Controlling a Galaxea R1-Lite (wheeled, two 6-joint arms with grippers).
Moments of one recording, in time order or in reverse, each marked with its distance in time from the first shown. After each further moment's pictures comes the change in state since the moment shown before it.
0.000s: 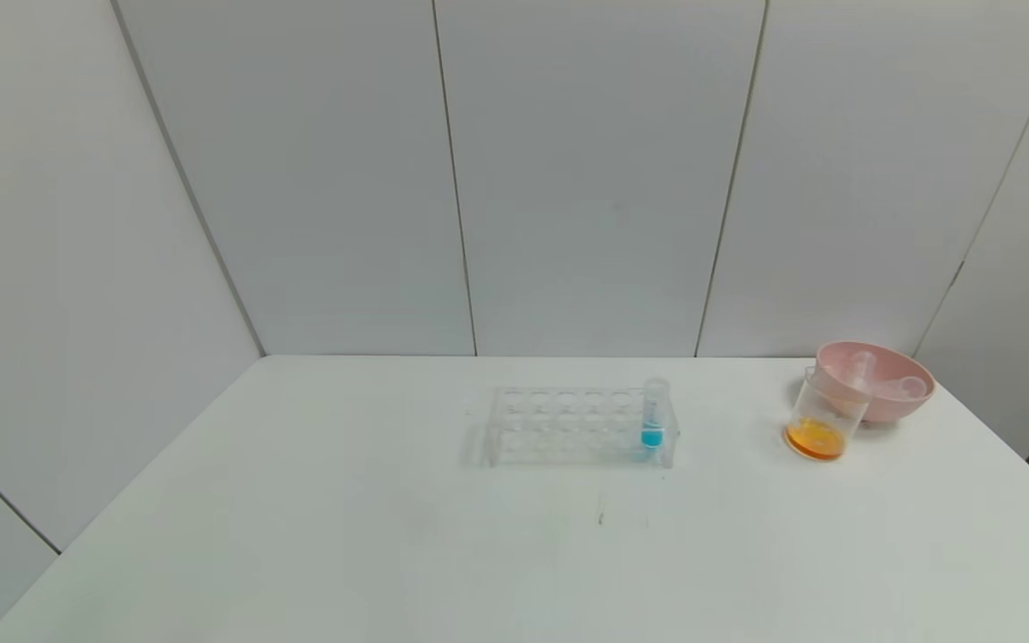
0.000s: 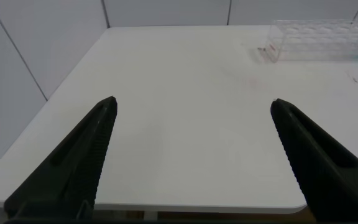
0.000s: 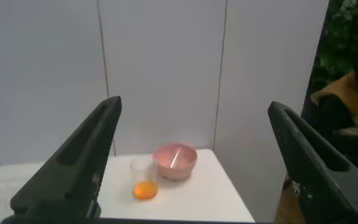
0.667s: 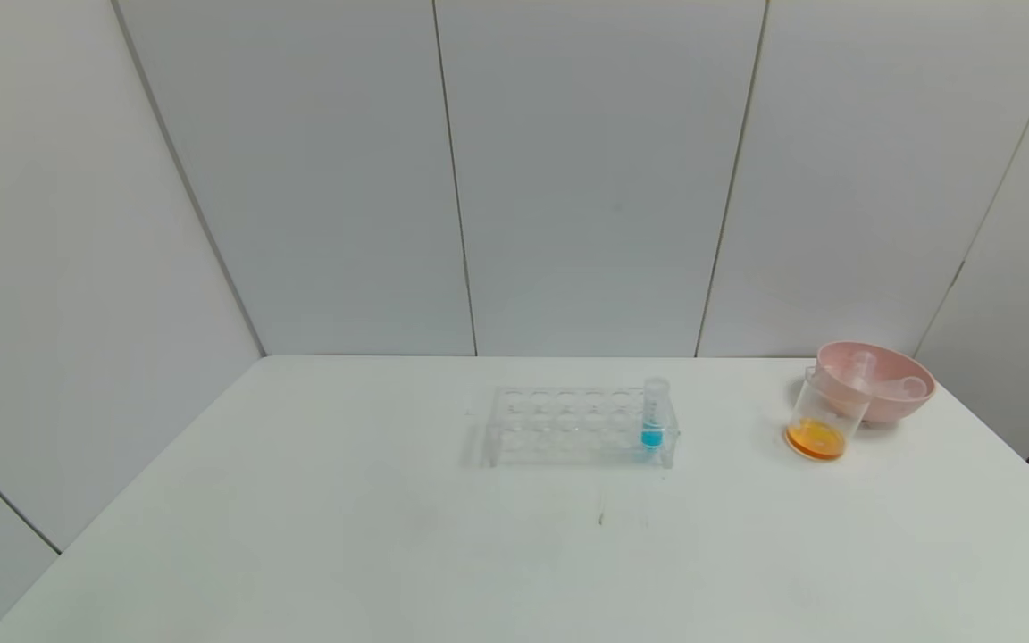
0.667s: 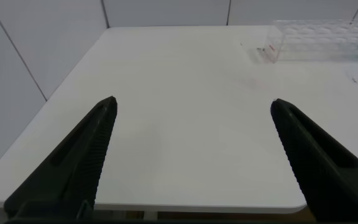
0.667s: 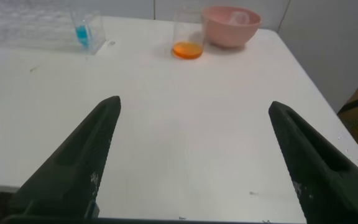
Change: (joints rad) left arm 0.000 0.000 0.000 0.000 0.000 0.000; right arm 0.059 -0.405 0.631 0.143 0.155 0.002
